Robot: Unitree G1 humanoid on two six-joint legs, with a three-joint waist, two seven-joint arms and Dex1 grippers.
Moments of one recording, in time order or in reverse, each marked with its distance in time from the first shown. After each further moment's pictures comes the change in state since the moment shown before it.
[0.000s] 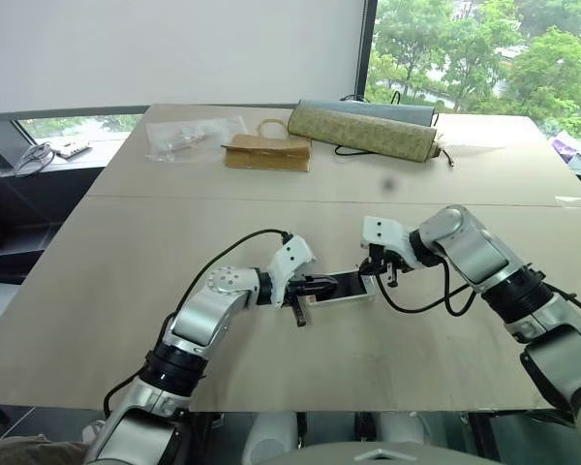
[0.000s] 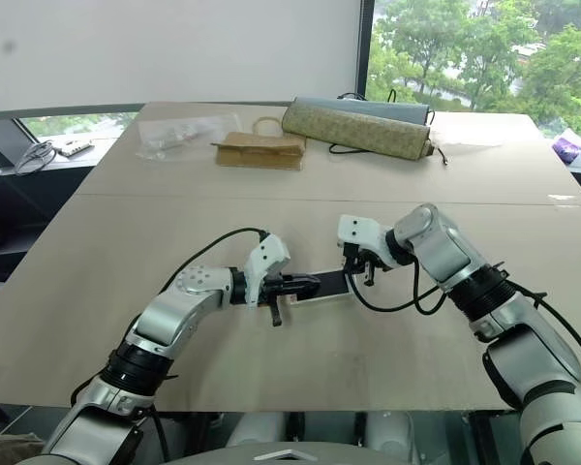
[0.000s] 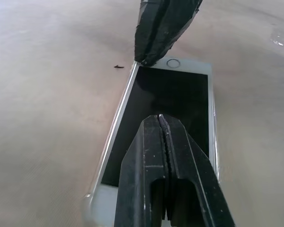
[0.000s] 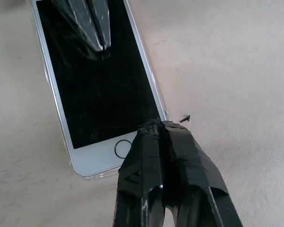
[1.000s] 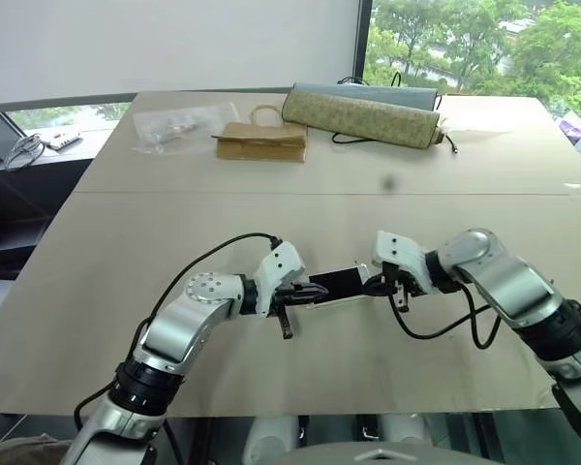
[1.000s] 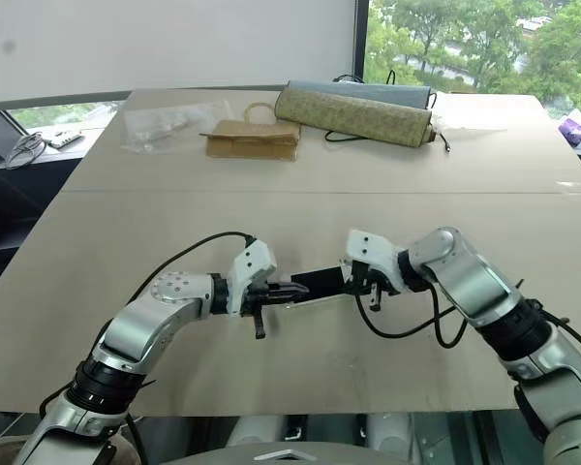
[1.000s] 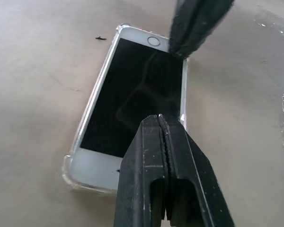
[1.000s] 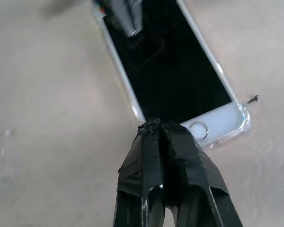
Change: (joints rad) left arm 0.107 0.107 0.038 -0.195 -0.056 0.087 -0.013; right arm 0.133 -0.101 -0.014 -0.338 0.150 0.206 -0.074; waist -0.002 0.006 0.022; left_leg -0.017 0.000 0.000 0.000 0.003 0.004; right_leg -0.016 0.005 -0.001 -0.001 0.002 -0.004
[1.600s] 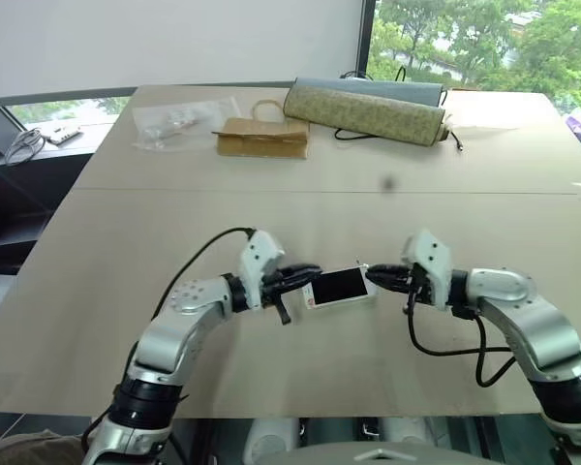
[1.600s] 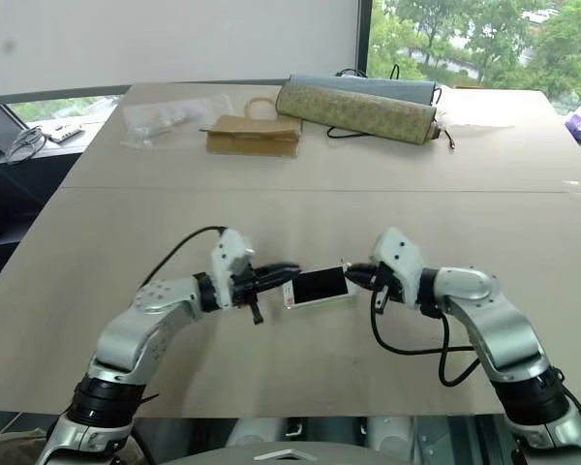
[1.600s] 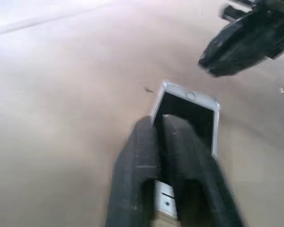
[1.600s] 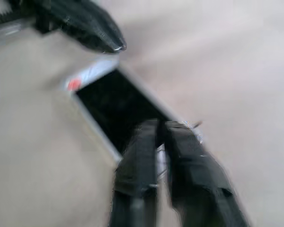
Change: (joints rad) left arm 0.105 -0.089 0.220 -0.042 -0.129 -0.134 0.063; right arm 0.475 0.092 -0.443 -0.333 0.163 -0.203 -0.266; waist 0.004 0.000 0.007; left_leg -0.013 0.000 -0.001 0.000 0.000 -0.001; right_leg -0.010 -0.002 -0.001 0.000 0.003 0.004
